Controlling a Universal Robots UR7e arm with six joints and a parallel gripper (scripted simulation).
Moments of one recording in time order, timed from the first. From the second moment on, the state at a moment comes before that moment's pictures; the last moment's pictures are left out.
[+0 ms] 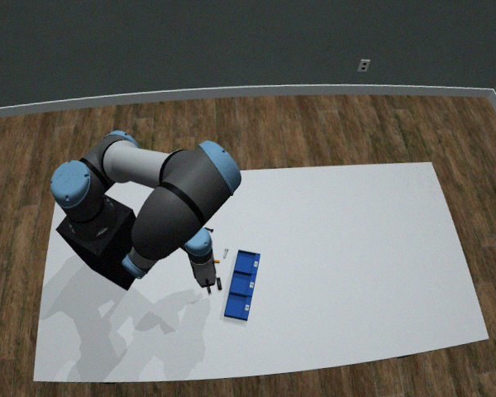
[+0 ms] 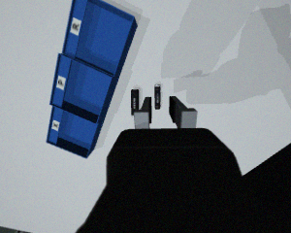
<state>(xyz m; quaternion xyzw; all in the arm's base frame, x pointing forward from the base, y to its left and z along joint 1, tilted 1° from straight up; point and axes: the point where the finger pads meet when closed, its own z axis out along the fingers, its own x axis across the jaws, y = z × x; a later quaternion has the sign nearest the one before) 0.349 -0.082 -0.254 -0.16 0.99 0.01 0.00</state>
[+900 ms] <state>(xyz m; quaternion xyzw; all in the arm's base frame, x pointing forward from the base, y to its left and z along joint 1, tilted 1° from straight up) 0.350 -0.081 -0.254 -0.16 0.99 0.01 0.00</state>
